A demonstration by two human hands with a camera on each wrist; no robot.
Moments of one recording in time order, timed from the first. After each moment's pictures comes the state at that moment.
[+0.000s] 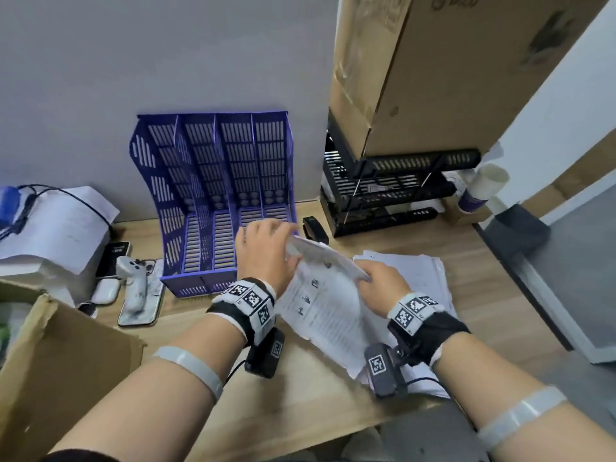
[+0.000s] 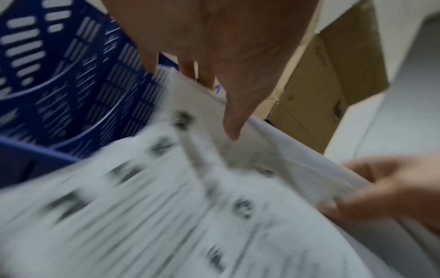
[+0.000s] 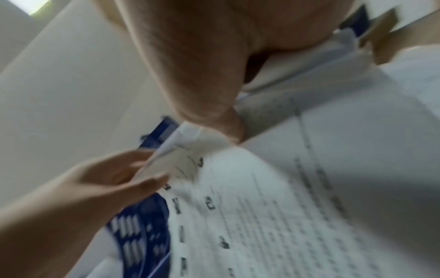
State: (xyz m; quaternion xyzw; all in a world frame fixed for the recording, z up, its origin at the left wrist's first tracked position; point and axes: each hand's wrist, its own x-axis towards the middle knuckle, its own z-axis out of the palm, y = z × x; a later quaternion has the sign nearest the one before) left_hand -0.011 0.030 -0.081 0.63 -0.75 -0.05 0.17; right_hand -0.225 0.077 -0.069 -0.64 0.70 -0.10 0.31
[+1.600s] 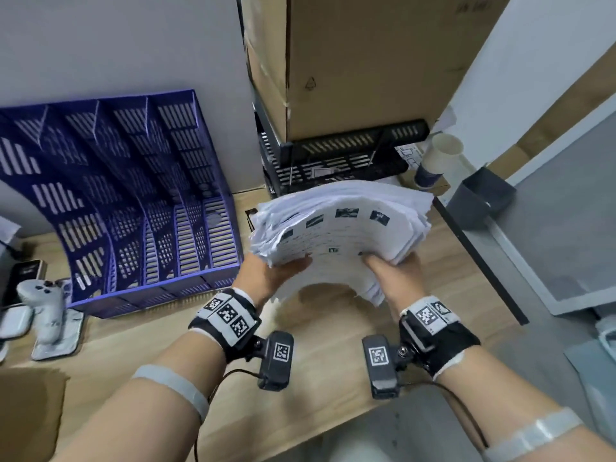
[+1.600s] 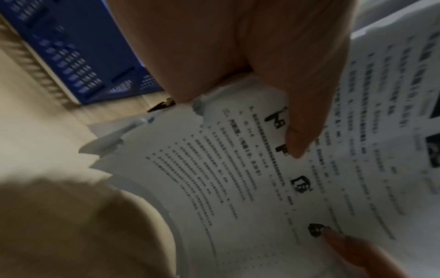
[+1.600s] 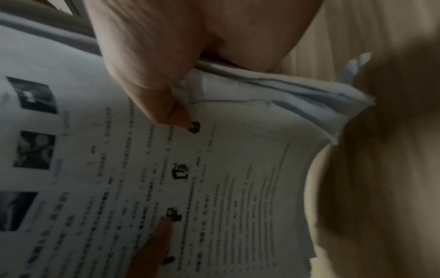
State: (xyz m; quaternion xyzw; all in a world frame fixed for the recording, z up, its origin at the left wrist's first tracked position) left_hand -0.119 0.014 -0.124 0.49 -0.53 -0.58 0.37; right_hand -0.344 0.073 -0.099 -0.31 0.71 -0.48 0.41
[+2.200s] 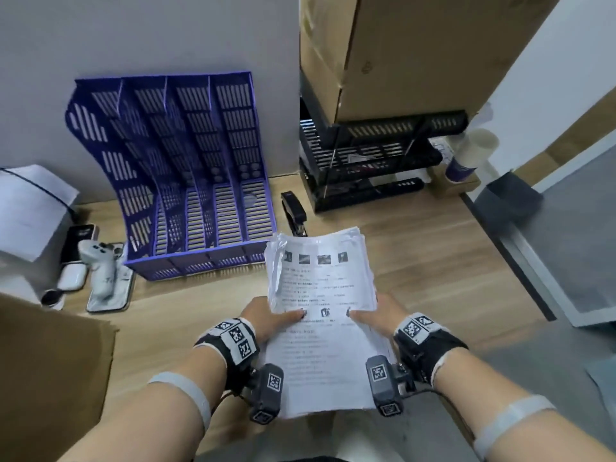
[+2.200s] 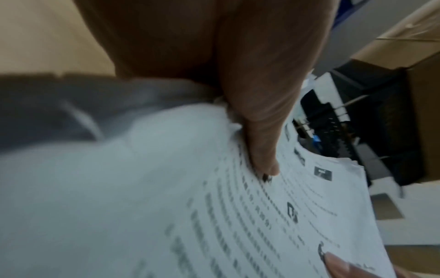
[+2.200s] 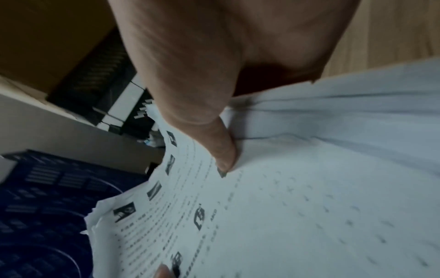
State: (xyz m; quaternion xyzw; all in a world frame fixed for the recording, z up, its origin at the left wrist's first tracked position) left_hand -0.029 0.102 -0.173 0.65 -0.50 -0.57 0.07; right_hand -0.288 0.124 -0.171 -0.48 0.71 -0.07 0.52
